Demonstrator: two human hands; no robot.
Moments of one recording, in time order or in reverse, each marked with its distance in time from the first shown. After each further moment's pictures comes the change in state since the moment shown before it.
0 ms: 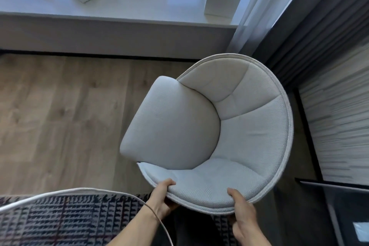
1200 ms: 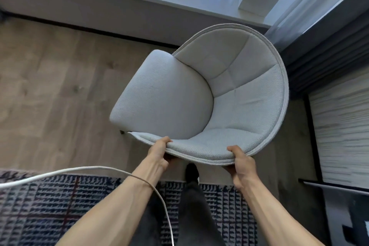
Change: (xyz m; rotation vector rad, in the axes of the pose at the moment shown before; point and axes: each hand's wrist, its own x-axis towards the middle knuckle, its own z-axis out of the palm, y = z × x) left_hand -0.005 0.157 -0.133 -0.089 -0.013 0.209; right_hand -0.076 0.039 0.180 -0.131 -0.138 -0.146
